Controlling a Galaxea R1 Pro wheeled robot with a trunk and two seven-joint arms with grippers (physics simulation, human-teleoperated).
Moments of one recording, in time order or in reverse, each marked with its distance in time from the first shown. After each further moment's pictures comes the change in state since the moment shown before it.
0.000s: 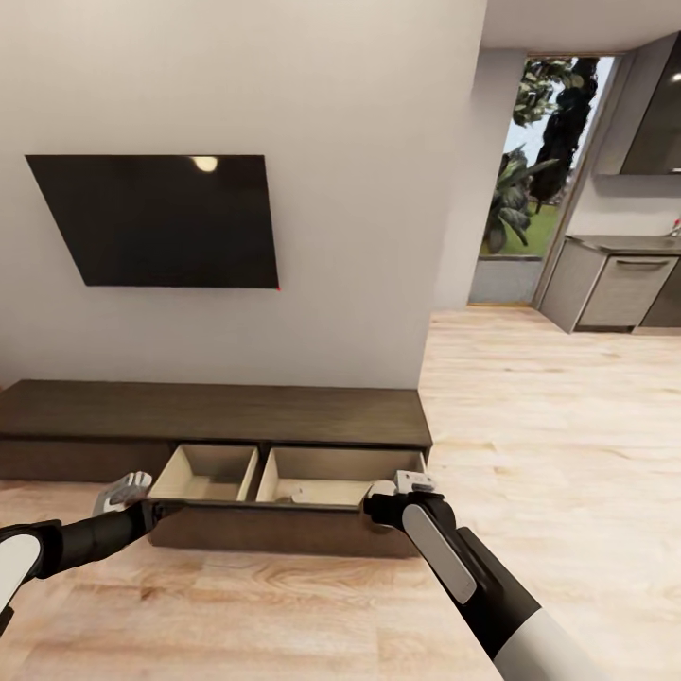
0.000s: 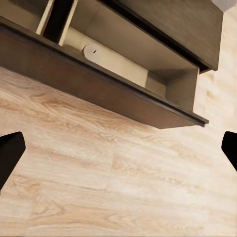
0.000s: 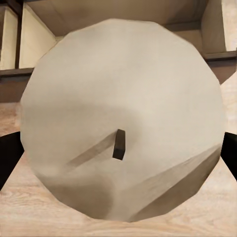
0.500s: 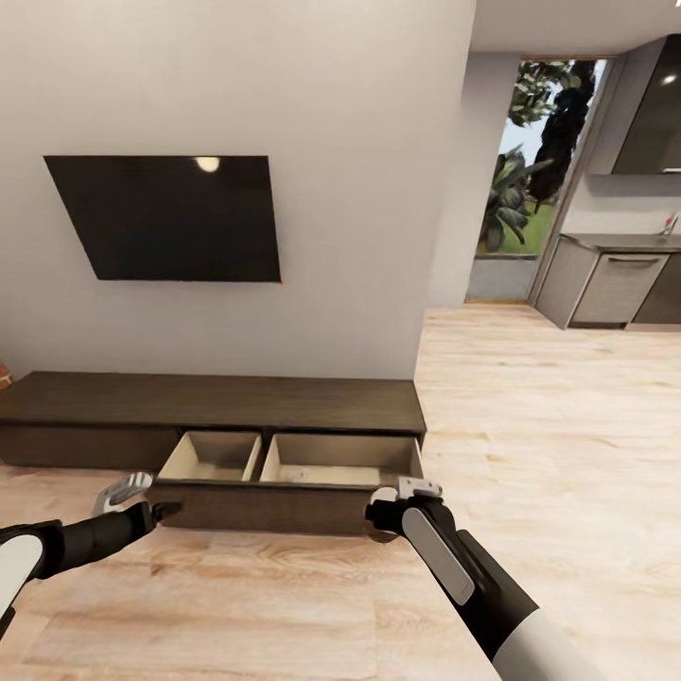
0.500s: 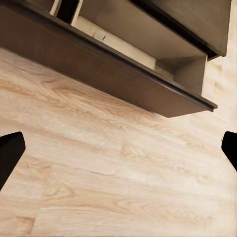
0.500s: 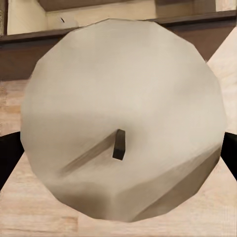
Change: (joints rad) left arm 0.000 -0.006 0.000 -0.001 -0.039 -0.002 0.000; right arm 0.000 0.003 0.000 0.042 0.000 -0.002 -0.002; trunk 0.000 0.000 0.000
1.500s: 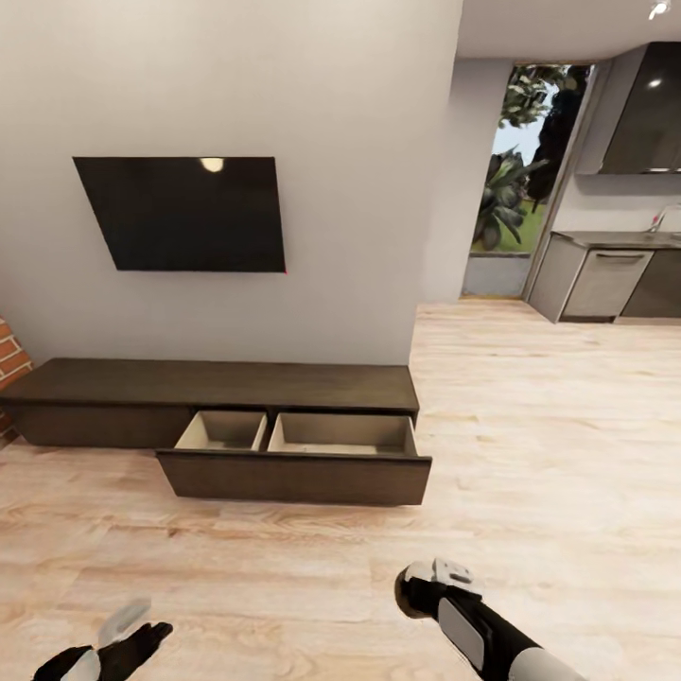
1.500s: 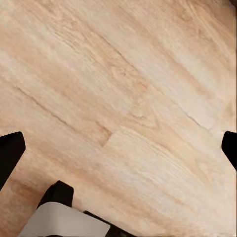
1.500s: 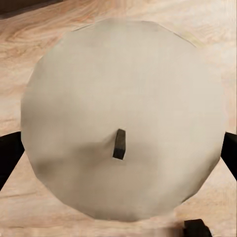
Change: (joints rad) left arm -0.192 -0.116 -0.260 1.212 -0.223 -0.693 -0.300; right arm 0.000 -0.006 0.009 0.747 0.073 -0.510 0.470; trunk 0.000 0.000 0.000
